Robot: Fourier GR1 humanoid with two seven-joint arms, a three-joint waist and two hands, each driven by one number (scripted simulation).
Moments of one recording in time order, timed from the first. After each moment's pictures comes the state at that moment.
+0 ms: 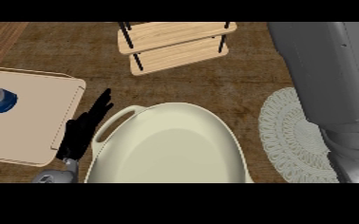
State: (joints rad) left arm -0.05 0.21 -0.10 -1.40 -0.04 -0.05 0.05; right arm -1.20 -0.25 0.04 -1.18 0.85 0.12 0.77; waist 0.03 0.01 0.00
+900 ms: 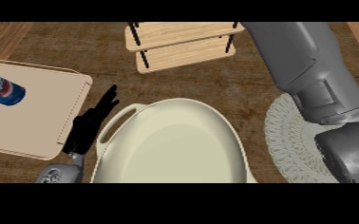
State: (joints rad) left arm -0.09 0.19 -0.11 -1.37 -0.06 -0.06 0.03; right arm -1.48 -0.18 -0.08 -0.46 0.84 -0.07 0.46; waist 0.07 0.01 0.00
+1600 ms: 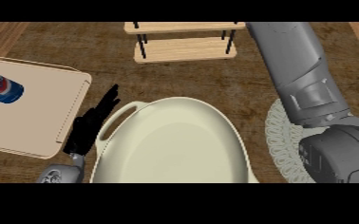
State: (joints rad) left arm -0.08 0.19 -0.12 -1.40 -0.07 -0.07 0.04; right arm -1.44 -0.11 -0.43 -0.44 0.55 -0.26 0.30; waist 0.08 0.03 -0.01
